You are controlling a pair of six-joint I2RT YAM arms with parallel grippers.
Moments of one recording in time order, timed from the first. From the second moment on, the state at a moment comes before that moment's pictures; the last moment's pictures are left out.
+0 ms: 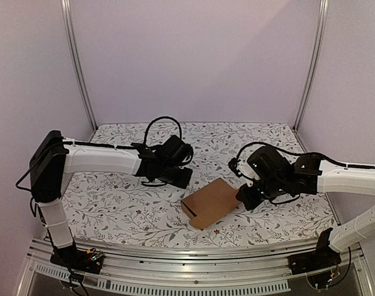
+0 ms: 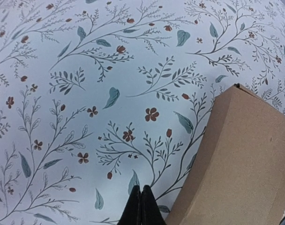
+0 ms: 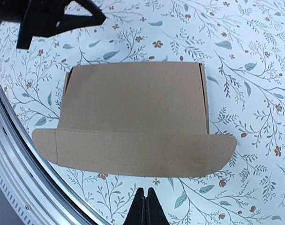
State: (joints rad) left arm -0.93 1.89 1.31 -0.37 -0.23 -0.42; right arm 0.97 1.29 0.90 -0.57 0.09 0.25
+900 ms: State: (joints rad) left arm -1.01 1.79 0.92 -0.04 0.05 -0.90; right arm 0.84 1.58 0.99 -0.27 -0.10 0.16
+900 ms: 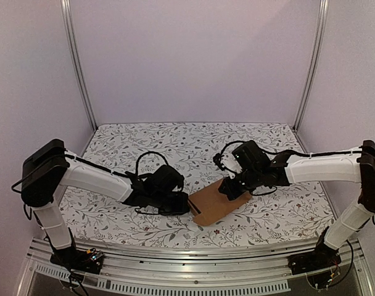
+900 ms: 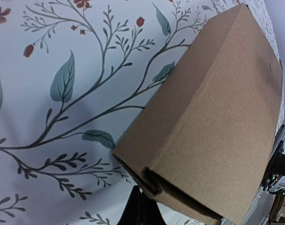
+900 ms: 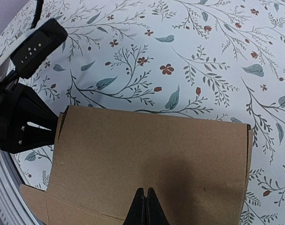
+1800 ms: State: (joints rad) left arm -0.84 2.01 1.13 0.08 0.20 -0.80; right arm 0.87 1.56 0.80 -0.14 -0.01 0.33
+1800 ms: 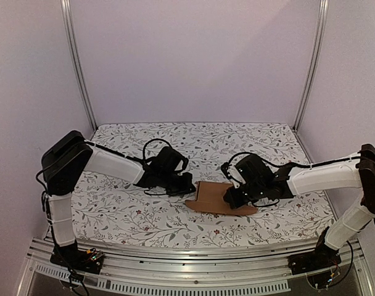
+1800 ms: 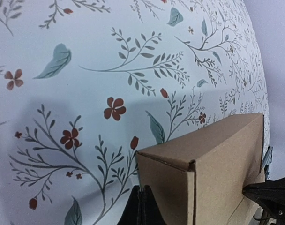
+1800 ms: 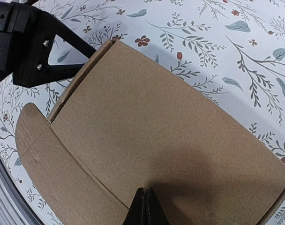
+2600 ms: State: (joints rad) left arm -0.82 1.87 1.15 -0.12 0.25 -0.63; right arm 0.87 1.58 0.86 -0.21 0.06 0.32
